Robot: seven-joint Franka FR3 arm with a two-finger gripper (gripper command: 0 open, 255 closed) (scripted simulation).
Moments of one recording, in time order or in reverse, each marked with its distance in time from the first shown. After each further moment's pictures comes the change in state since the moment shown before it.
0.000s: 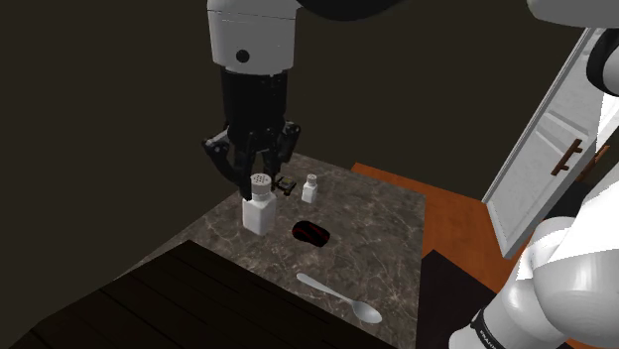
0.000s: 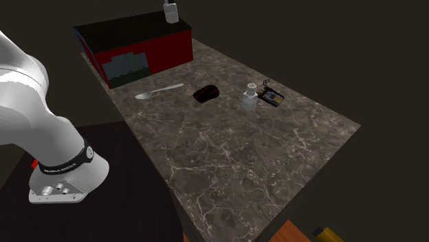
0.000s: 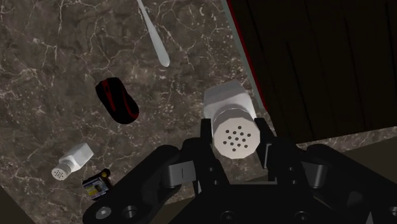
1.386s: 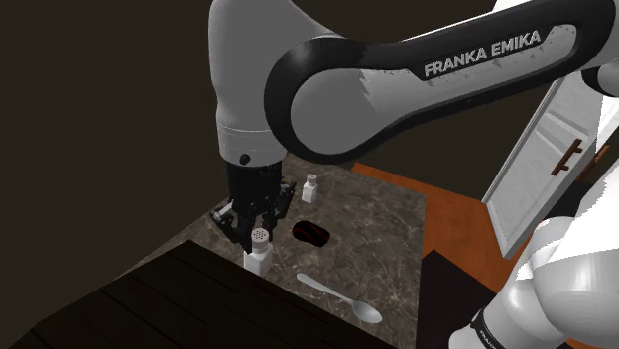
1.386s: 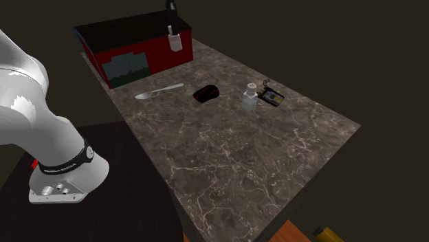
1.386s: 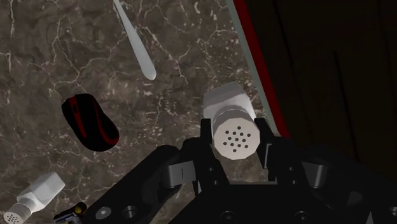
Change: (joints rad) arm 0.004 0.016 0.006 -0.265 -0.009 0.278 0.013
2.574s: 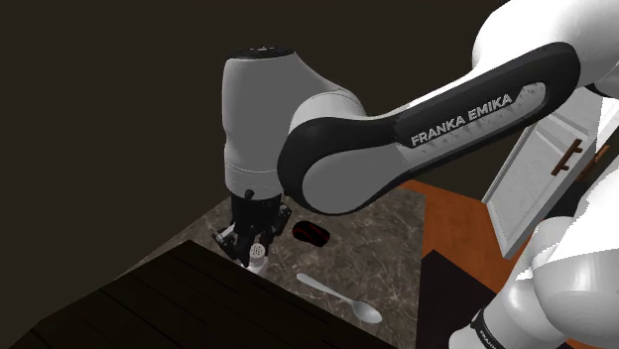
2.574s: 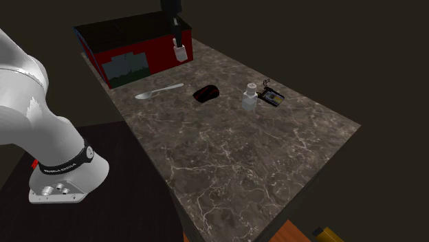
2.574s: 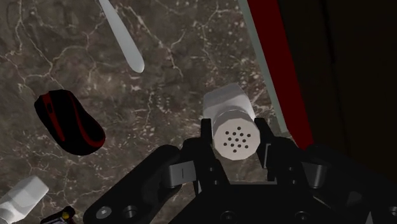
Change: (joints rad) arm 0.003 0.014 -0.001 -0.129 -0.064 0.206 0.042
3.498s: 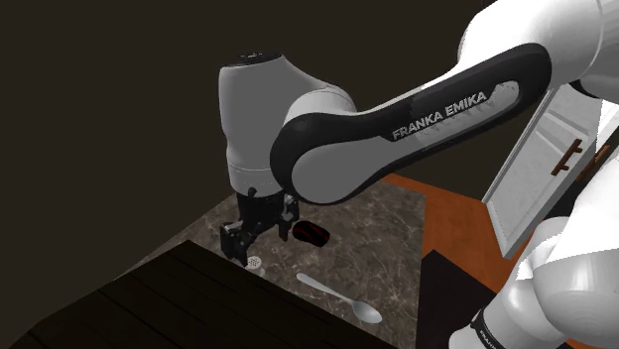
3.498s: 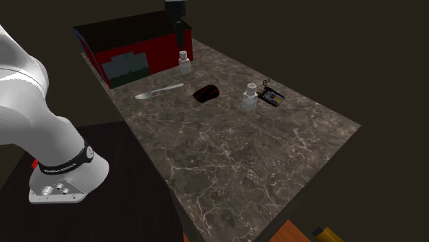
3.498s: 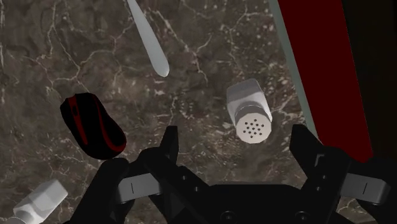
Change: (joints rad) arm -0.009 0.034 -0.019 0.029 -0.025 -0.089 -0.011
